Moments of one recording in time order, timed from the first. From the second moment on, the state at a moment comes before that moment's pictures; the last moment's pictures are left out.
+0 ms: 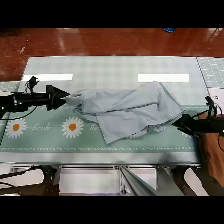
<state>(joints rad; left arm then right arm) 0.32 -1.45 0.82 0.36 -1.21 -1.08 -0.46 -0.87 0.52 -1.04 1.24 1.41</state>
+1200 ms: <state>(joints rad) 0.14 -1.60 0.98 0.38 -1.24 -1.00 0.41 -1.07 0.39 -0.55 0.80 1.57</state>
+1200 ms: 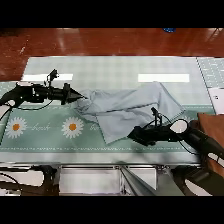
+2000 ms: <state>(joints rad) 0.14 -1.60 0.98 0.38 -1.24 -1.00 0.54 -1.41 0.84 -0.34 0.77 1.33</state>
